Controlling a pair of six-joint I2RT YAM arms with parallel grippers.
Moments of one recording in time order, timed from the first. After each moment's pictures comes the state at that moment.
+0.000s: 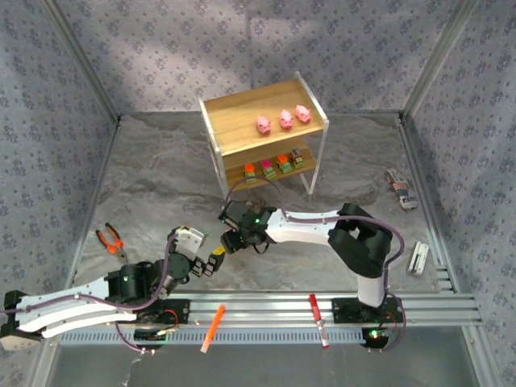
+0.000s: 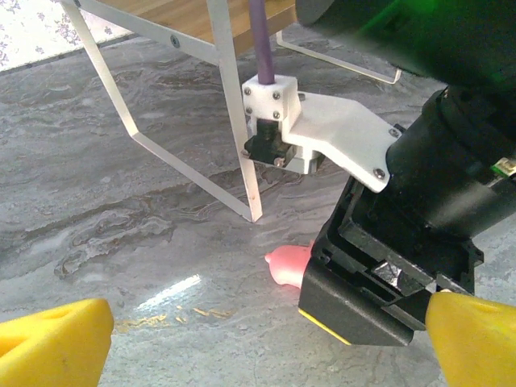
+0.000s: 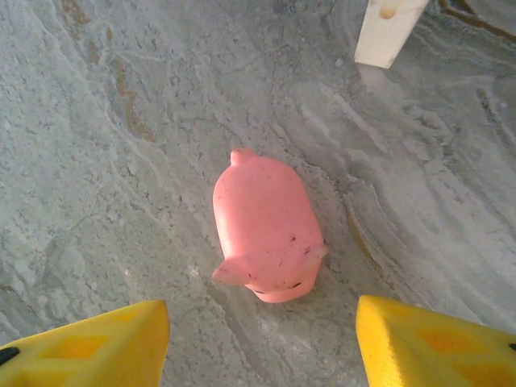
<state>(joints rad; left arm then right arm) -1.32 0.37 0.33 -0.49 -0.73 -0.35 1.08 1.87 1.21 -0.44 0.05 0.51</state>
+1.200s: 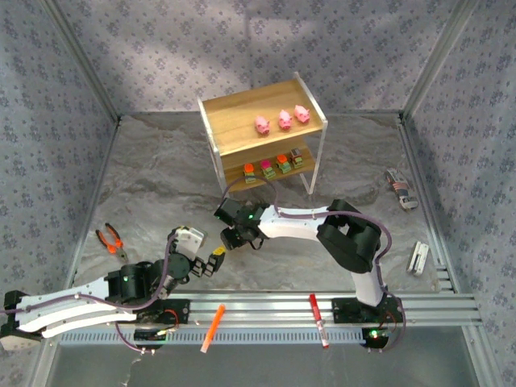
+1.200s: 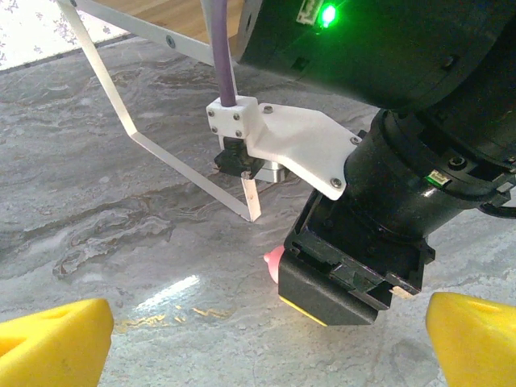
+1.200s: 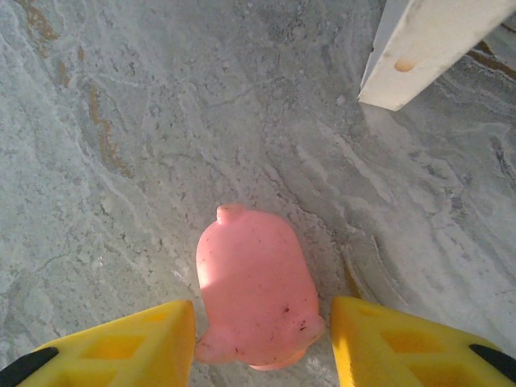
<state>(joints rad) -1.32 0.37 0.33 -0.49 -0.73 -0.35 1.07 1.95 1.29 -0.47 0.06 0.46</state>
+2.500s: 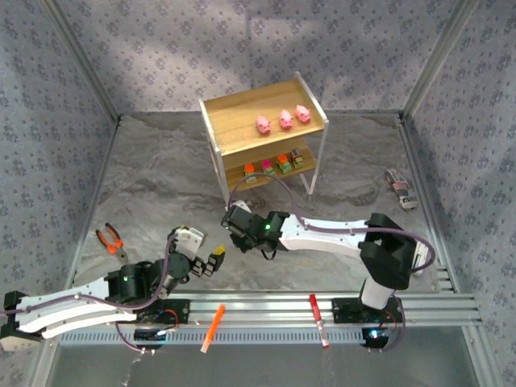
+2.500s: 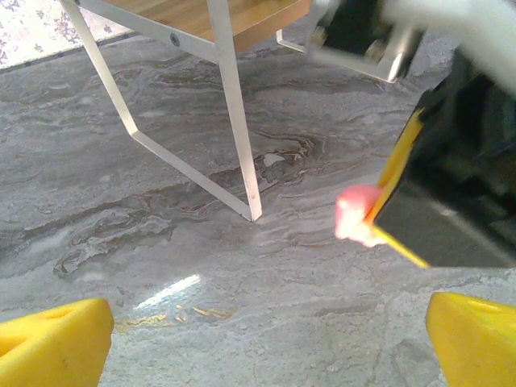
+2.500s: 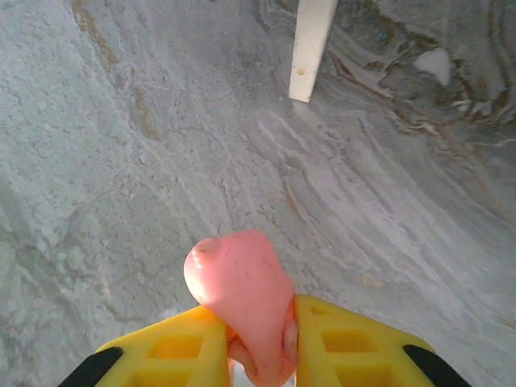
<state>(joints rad) -1.32 0.37 0.33 -0.49 -0.72 -0.35 1.16 1.66 1.18 -0.56 0.26 0.49</state>
